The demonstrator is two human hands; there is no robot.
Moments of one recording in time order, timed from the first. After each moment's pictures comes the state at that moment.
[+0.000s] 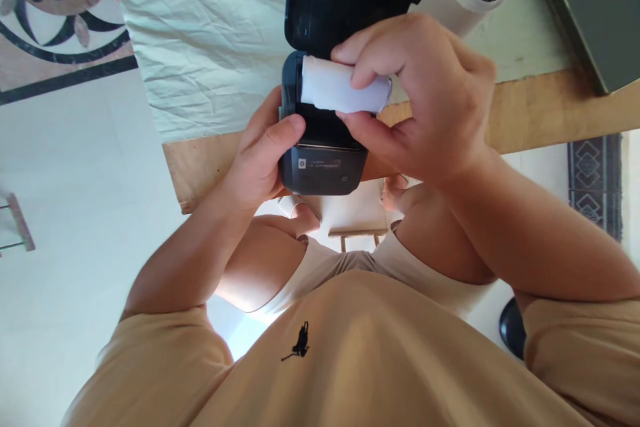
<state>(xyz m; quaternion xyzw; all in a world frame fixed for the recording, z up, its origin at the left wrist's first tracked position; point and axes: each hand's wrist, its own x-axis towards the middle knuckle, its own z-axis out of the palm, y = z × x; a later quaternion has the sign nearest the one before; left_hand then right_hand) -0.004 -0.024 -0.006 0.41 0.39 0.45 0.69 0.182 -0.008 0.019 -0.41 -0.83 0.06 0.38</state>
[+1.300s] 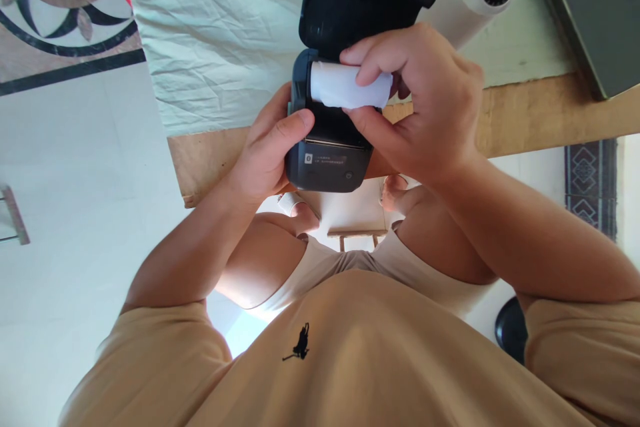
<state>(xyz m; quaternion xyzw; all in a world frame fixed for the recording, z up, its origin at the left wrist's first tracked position) -0.004 -0.024 -0.009 0.41 0.37 0.47 0.69 0.177 -0.009 0.011 -0.41 -0.80 0.08 0.42</state>
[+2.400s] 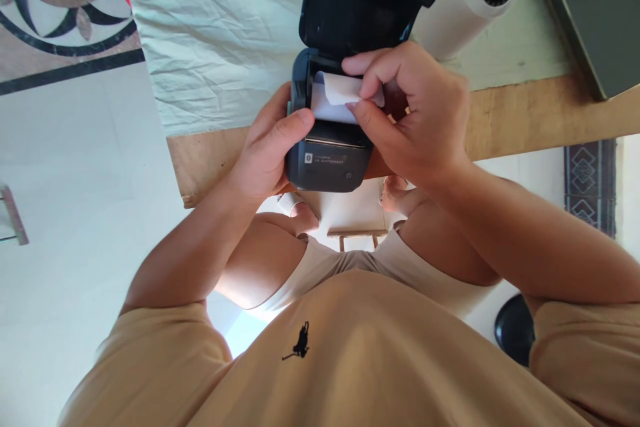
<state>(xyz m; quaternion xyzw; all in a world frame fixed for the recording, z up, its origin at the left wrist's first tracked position) 0.001 -0.027 0.000 0.39 0.41 0.47 0.68 0.176 -0.013 0.006 -0.46 -0.76 0.19 0.42</state>
